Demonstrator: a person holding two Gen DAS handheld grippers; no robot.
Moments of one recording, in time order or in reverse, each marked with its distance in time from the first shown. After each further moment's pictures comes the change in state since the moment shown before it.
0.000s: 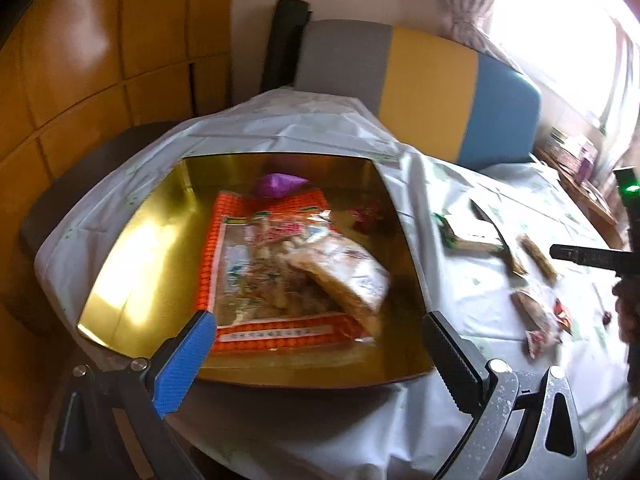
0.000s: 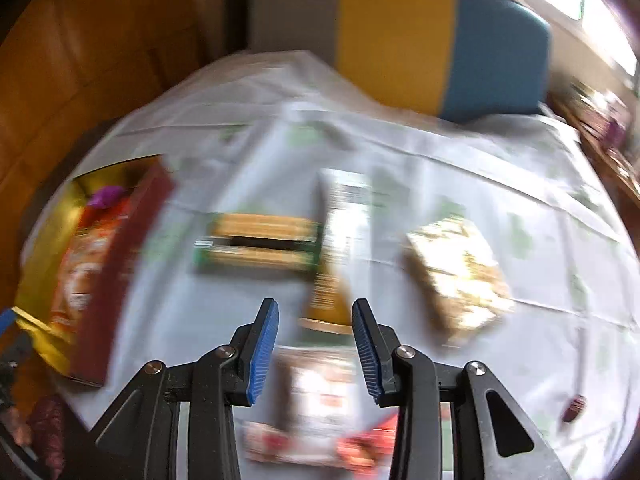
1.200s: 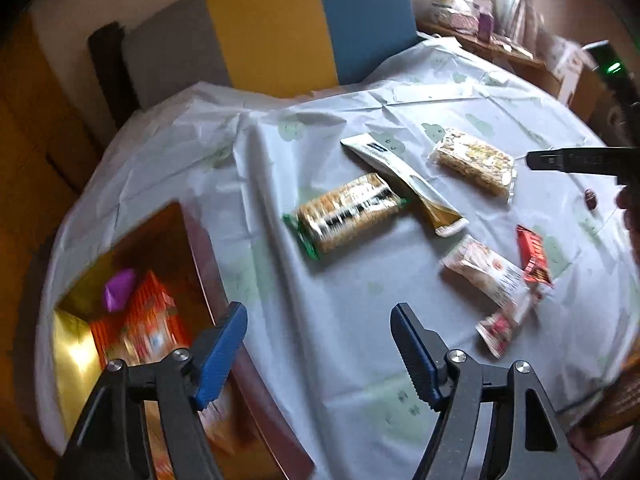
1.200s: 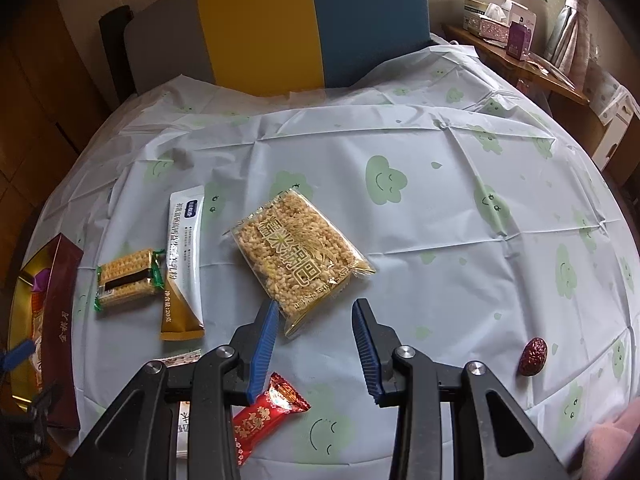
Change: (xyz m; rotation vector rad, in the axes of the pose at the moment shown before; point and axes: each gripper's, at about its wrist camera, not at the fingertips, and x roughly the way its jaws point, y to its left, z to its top) left arm 0.073 -0.150 0.057 0.553 0.193 -0.125; right arm -0.006 -0.107 -0.016 0.326 0.018 -0.091
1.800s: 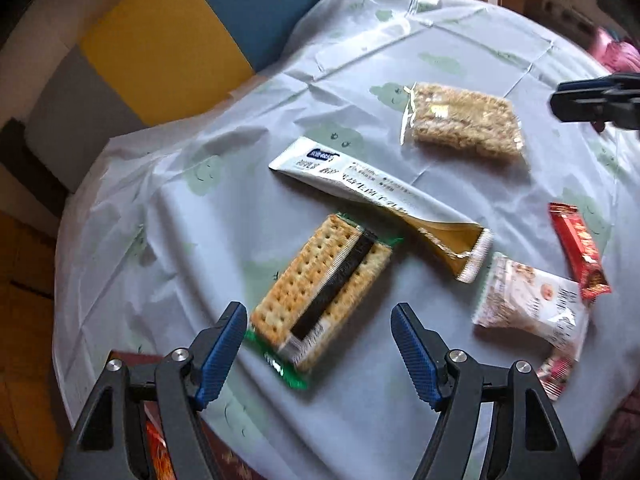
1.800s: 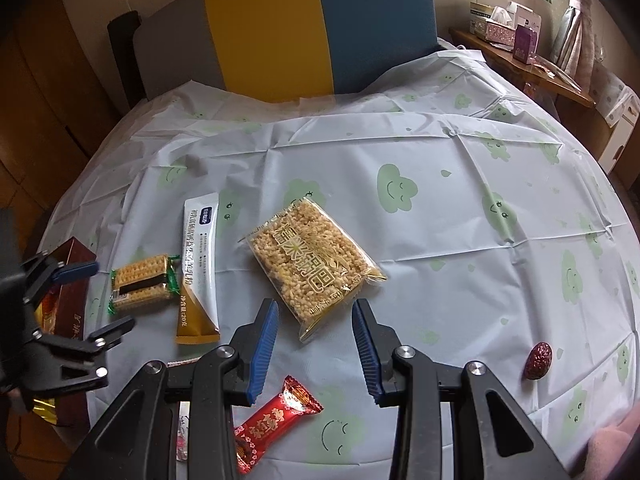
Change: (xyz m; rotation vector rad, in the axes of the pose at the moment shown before) left arm 0.089 -0.031 0.074 0.386 0.109 -0.062; right arm -0.006 0.003 0.003 0.000 -0.015 0.035
